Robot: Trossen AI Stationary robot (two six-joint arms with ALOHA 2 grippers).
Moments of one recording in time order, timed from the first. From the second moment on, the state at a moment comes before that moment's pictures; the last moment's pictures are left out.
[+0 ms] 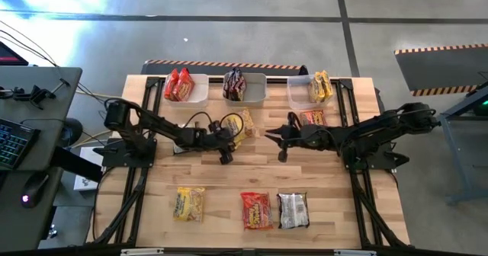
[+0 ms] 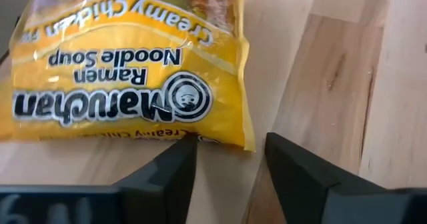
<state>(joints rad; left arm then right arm) 0.01 1.76 0.68 0.21 -0.34 -0.20 0.07 1.33 0.50 0.55 0.33 -0.06</state>
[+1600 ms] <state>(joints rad) -0.06 1.88 0.90 0.16 -0.48 0.24 0.08 1.33 0.50 0.44 0.41 -0.02</state>
